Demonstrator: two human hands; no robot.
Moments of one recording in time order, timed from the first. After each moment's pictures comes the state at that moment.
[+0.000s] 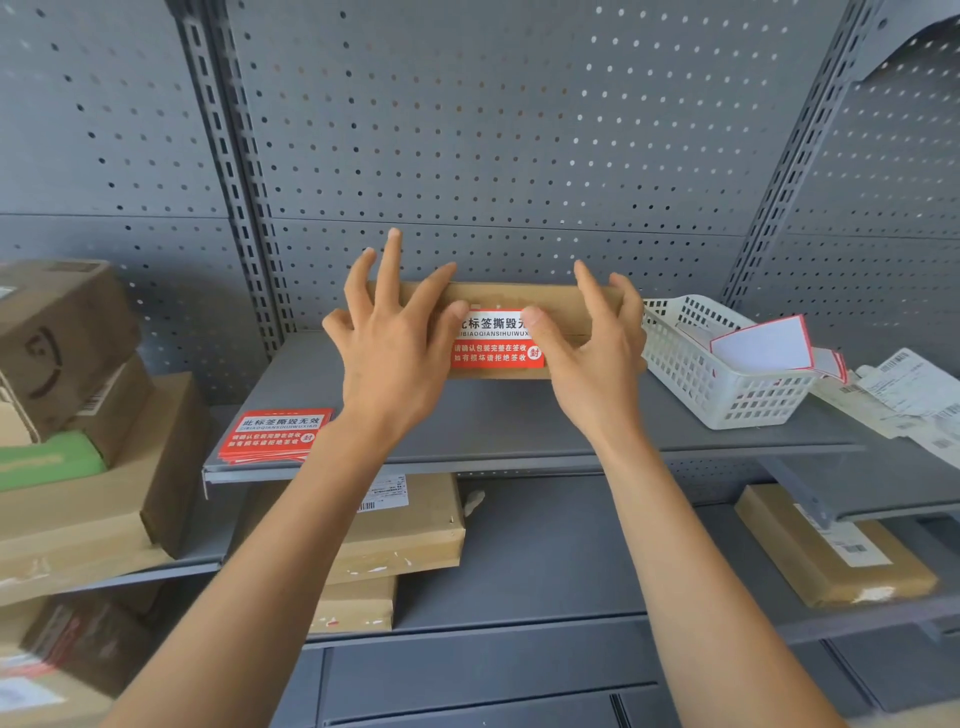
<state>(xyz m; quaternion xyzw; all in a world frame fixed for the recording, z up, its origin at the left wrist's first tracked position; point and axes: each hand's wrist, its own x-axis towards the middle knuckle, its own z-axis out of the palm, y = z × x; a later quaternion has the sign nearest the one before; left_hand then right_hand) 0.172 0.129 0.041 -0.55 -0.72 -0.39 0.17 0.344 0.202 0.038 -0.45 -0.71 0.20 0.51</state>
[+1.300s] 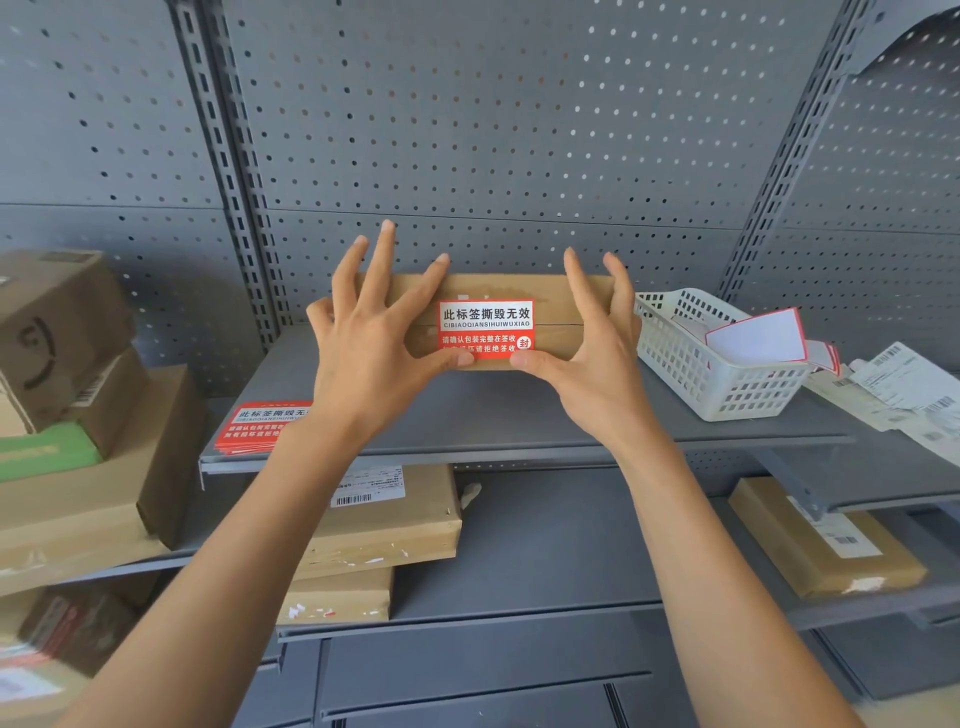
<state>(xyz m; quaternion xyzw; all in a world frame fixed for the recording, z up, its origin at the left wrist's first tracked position) 0.153 0.115 0.035 -0.60 -0.69 -0.35 0.21 0.361 0.203 0.038 -0.40 -0.78 0.17 0.44</state>
